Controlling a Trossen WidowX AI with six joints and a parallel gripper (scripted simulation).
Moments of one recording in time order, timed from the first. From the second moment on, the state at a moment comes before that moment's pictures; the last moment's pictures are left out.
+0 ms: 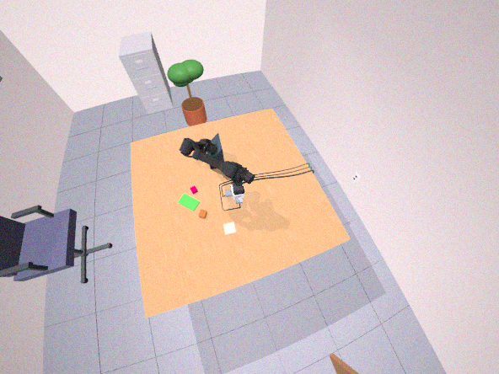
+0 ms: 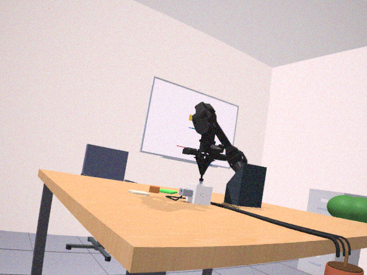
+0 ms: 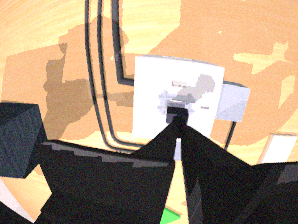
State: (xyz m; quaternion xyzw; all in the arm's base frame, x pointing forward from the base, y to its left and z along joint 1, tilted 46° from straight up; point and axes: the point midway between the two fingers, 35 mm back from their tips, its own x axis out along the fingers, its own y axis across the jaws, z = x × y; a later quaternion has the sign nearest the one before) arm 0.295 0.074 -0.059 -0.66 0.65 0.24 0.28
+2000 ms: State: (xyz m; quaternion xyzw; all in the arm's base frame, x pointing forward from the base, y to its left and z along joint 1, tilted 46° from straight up) arm 0.296 0.069 -0.064 -0.66 0.65 0.24 0.28
